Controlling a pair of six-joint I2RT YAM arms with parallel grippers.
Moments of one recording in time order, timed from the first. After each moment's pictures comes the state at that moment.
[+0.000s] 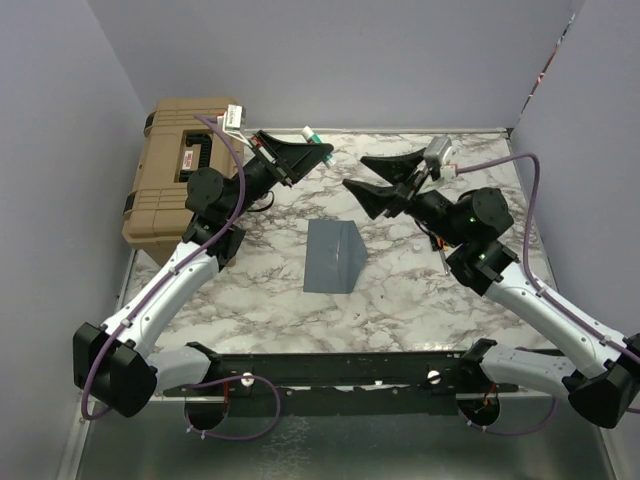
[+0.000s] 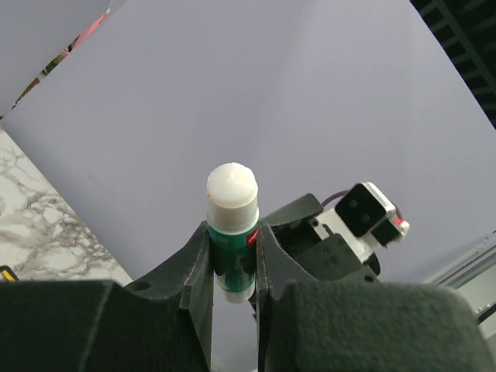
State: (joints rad) left arm -0.49 1.19 1.05 0.64 0.42 -1.19; right arm 0.69 1.05 1.01 0.43 -0.28 0.16
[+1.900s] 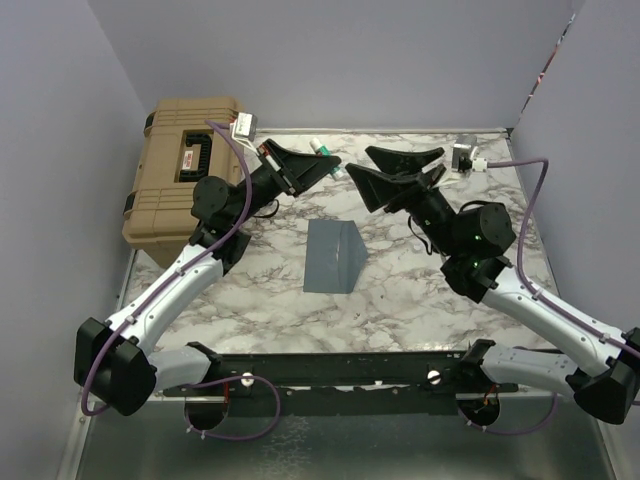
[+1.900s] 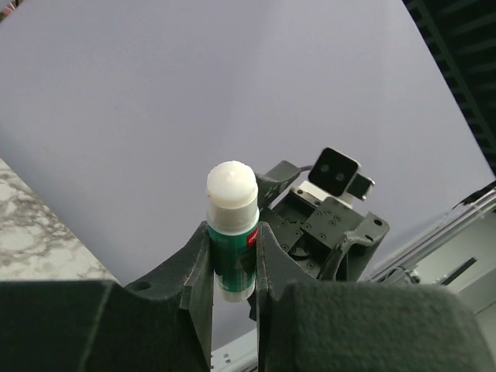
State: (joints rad) left arm -0.52 1.20 0.99 0.72 0.47 -1.25; right arm 0.81 1.07 0.97 0.63 0.00 0.49
